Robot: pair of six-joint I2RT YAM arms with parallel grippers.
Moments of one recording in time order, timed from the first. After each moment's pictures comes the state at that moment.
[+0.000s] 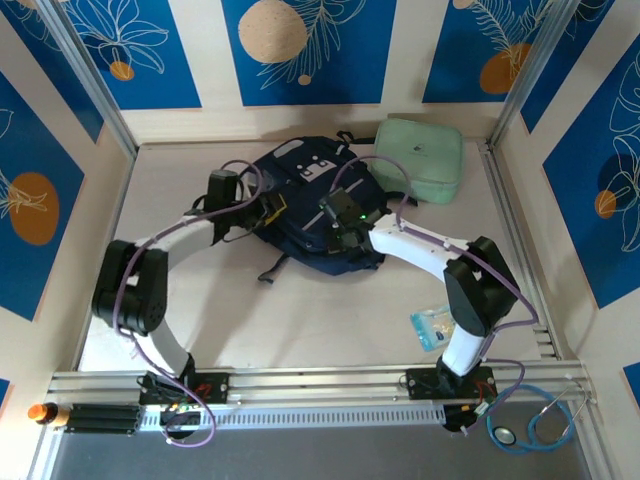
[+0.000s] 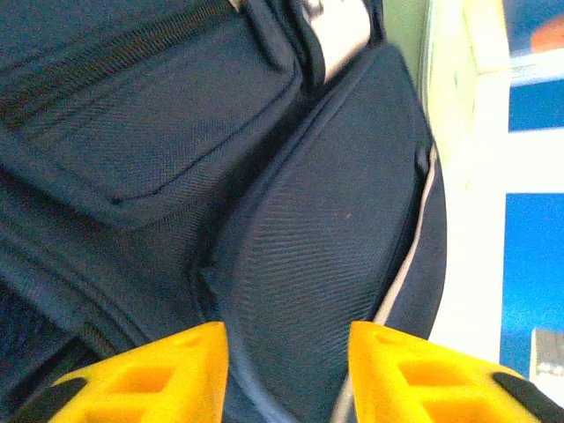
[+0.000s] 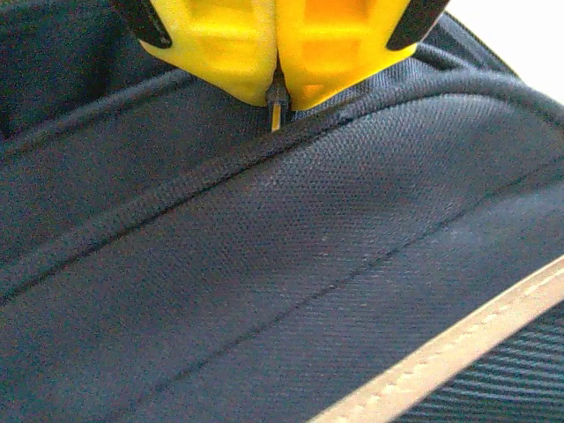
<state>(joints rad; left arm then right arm) -0.26 1.66 1.02 0.01 0.55 -0.88 0.73 1.74 1.27 -0.61 0.18 0.39</state>
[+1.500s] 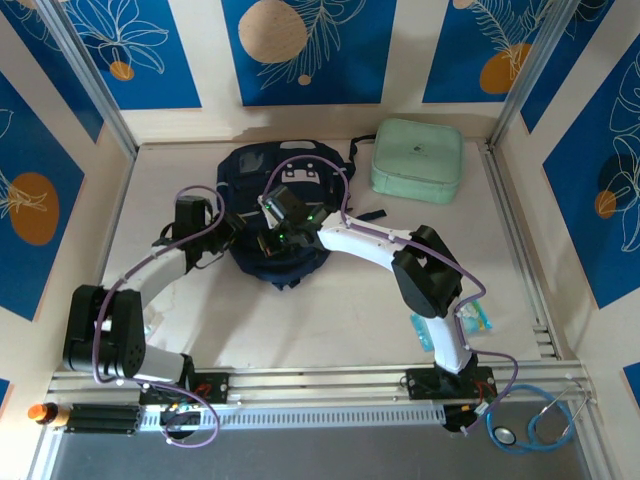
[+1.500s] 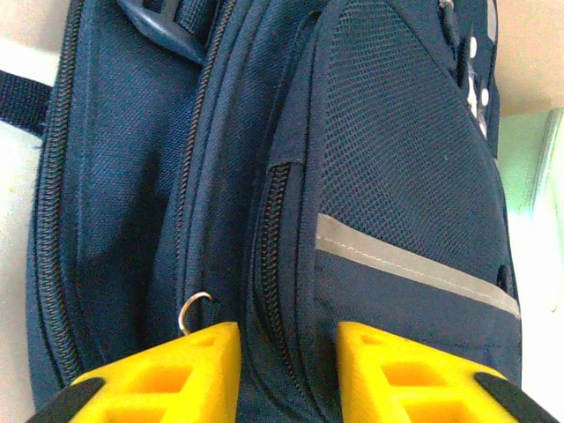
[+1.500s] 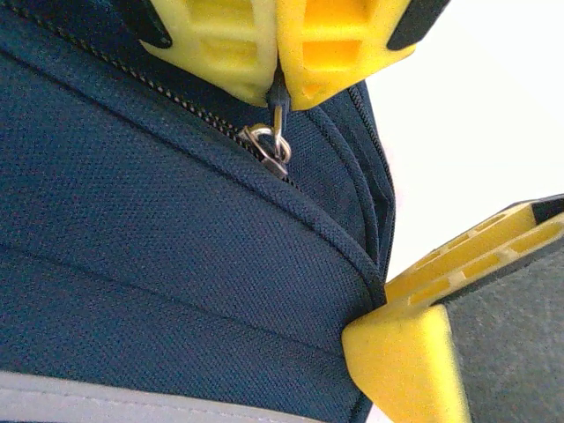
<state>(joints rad) -0.14 1.42 0.76 -0.06 0.33 -0.95 0.88 2.04 1.61 -0.45 -0.13 0.39</state>
